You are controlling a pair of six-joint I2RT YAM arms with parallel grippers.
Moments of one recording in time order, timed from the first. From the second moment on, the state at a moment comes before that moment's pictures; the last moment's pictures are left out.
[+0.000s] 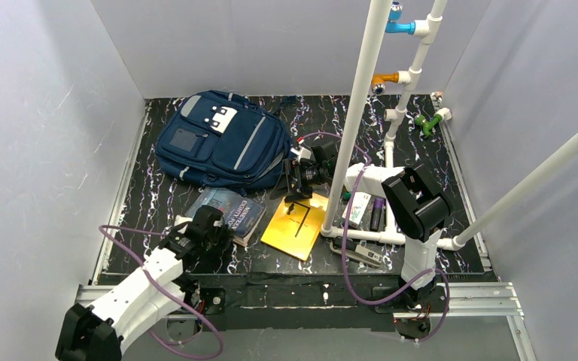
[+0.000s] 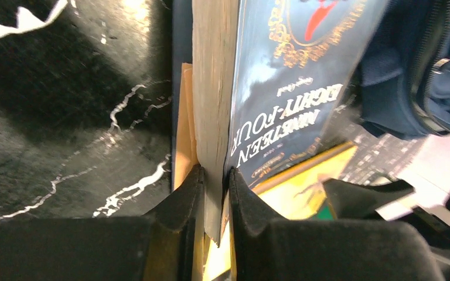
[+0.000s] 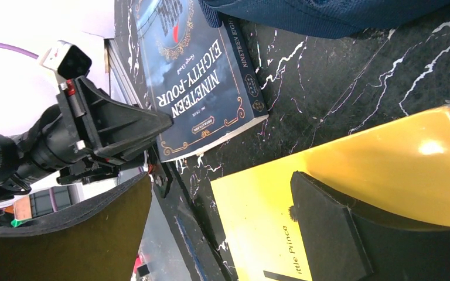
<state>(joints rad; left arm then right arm) -0.51 0.80 0.35 -0.59 -0.22 -1.73 0.64 1.91 1.11 0.09 -0.77 0.67</state>
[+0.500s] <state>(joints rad) -0.51 0.63 0.30 -0.45 -0.16 -1.91 0.64 1.90 1.08 0.17 -0.74 0.84</state>
